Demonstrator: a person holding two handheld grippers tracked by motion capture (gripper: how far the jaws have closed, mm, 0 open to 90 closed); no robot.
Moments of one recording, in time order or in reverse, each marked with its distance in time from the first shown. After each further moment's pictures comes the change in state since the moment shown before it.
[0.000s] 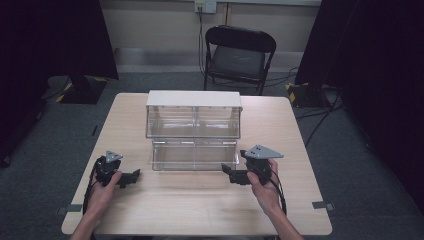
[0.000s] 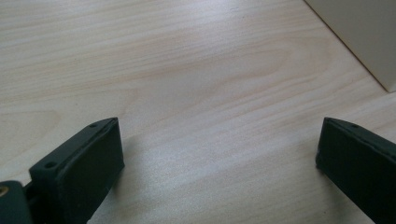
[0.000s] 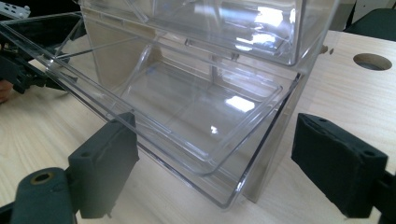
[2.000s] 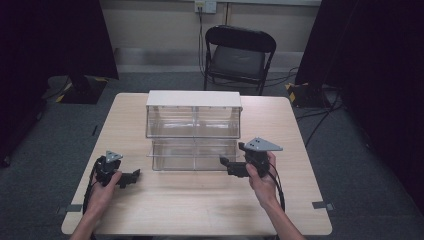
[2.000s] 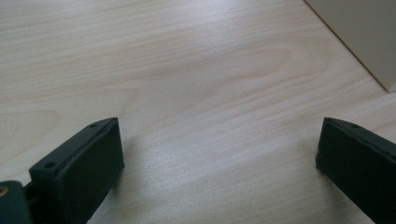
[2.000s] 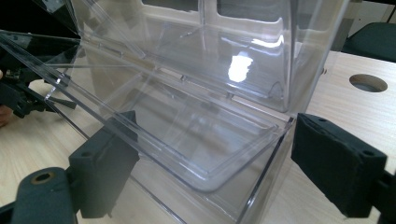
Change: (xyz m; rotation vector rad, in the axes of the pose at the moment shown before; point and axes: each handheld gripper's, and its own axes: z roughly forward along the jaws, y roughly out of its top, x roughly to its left) left arm 0.000 0.000 0.000 0.000 0.000 0.000; right arm -0.003 0.018 0.007 -0.053 0.000 0.012
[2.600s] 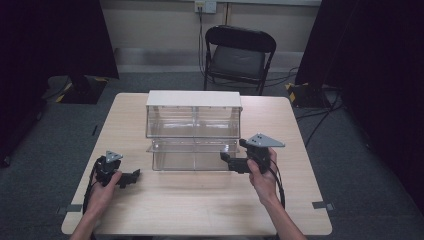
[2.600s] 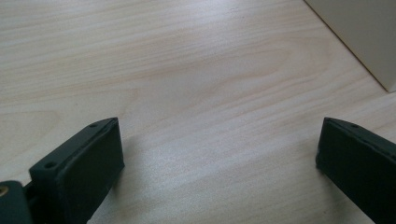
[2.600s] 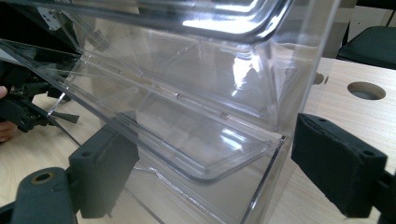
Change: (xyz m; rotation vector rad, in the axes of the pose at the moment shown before) left arm 0.000 0.000 0.000 0.000 0.000 0.000; right arm -0.005 0.009 0.000 -0.020 0.000 0.022
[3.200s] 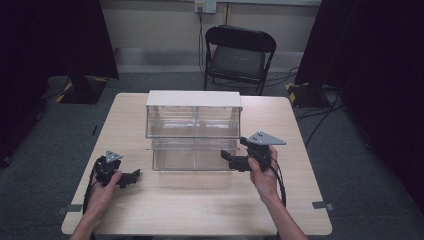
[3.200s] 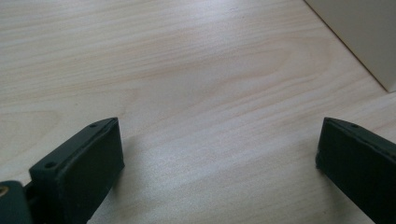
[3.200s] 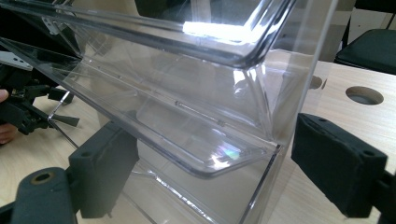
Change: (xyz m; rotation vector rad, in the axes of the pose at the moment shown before) left arm 0.000 0.000 0.000 -0.001 0.000 -0.001; right arm -0.002 0.005 -0.001 -0.008 0.003 -0.002
